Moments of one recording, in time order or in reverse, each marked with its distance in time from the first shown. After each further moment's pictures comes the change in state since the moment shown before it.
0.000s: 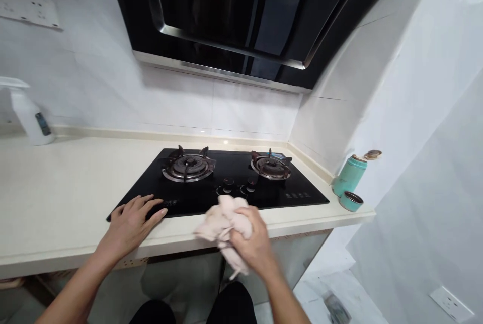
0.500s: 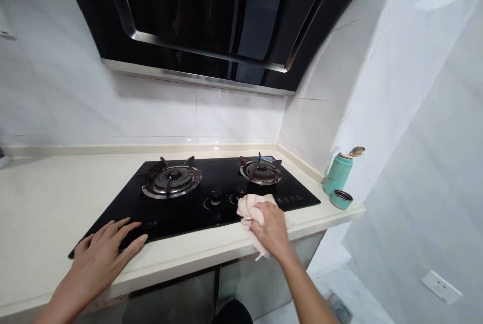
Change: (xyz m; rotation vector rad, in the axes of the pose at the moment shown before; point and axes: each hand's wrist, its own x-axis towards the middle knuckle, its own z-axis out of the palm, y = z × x) left_hand 0.001 -0.011 0.010 0.080 0.005 0.011; right_hand 0.041 0.088 -0.056 -0.631 -0.014 -0.070
